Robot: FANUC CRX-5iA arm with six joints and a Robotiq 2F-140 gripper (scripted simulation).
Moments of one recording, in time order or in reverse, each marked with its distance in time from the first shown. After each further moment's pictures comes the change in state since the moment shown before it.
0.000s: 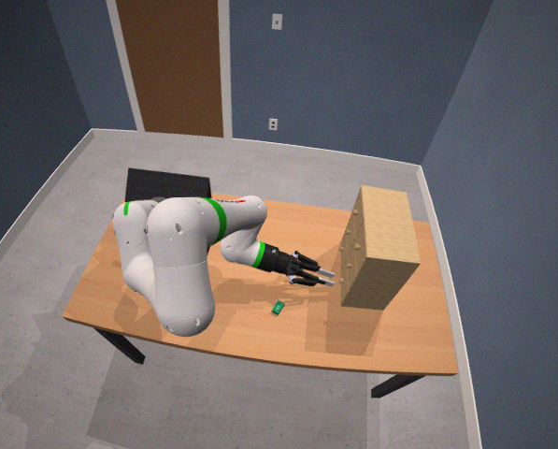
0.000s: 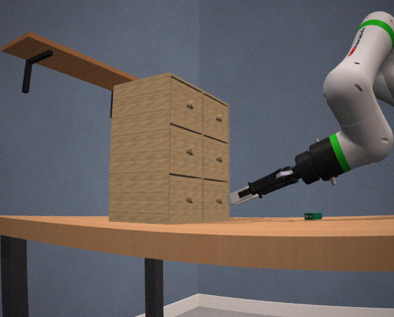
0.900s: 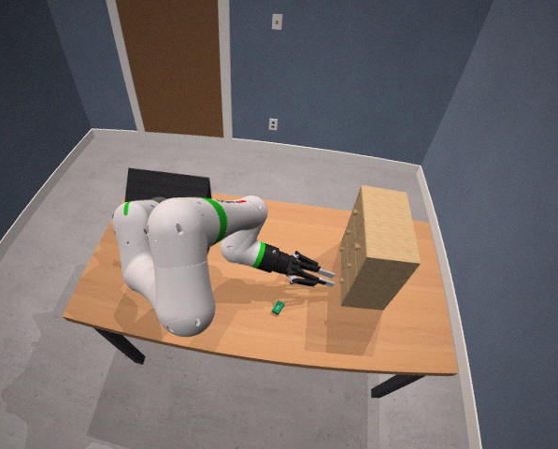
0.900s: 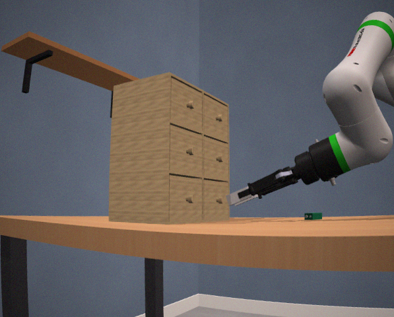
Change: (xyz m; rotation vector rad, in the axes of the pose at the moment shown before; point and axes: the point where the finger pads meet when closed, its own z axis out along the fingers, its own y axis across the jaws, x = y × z) arm -0.001 0.000 0.001 0.000 -0.002 0.000
